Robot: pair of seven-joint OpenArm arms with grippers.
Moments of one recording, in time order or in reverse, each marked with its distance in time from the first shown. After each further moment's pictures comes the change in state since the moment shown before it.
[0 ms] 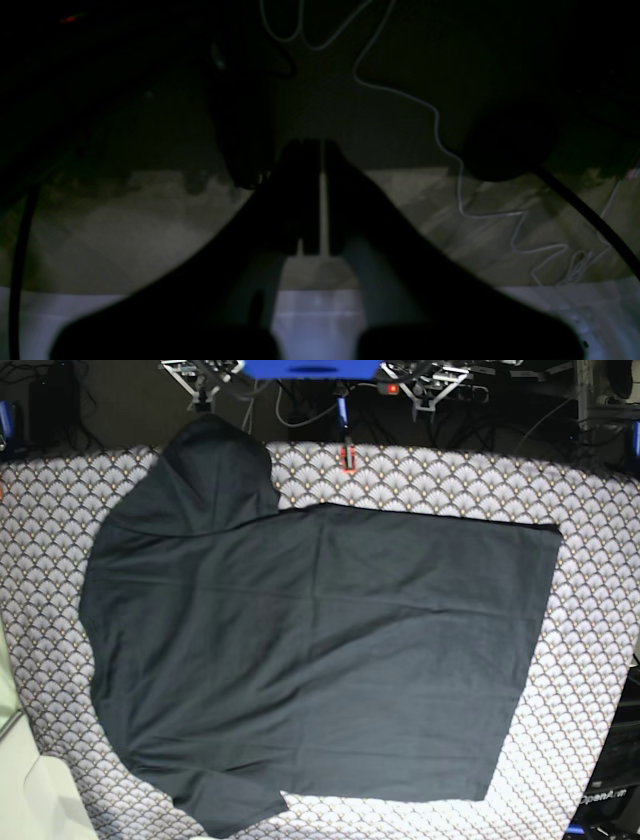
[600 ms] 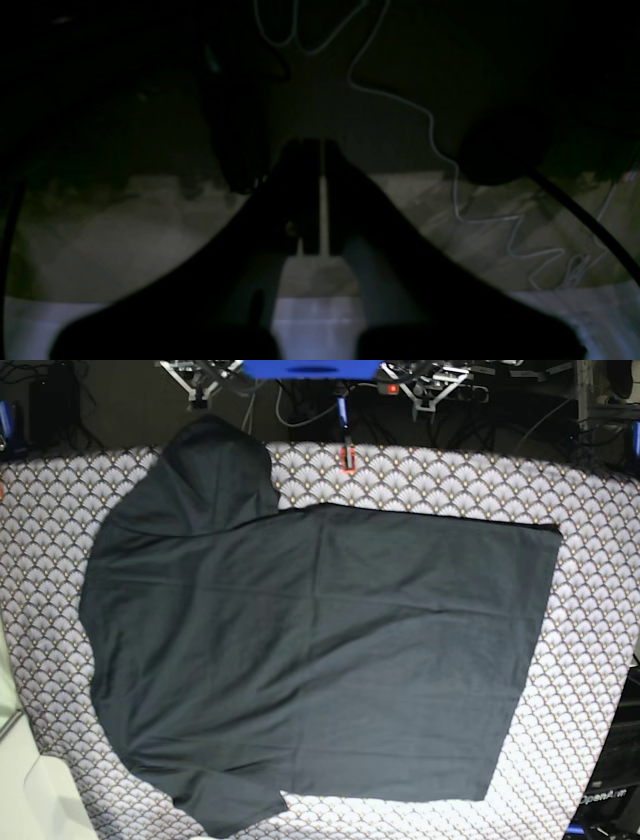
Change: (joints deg) left arm 0.0 0.0 0.0 0.0 0.0 0.0 0.0; right arm -0.9 0.5 0.0 -0.2 0.0 0.0 2.4
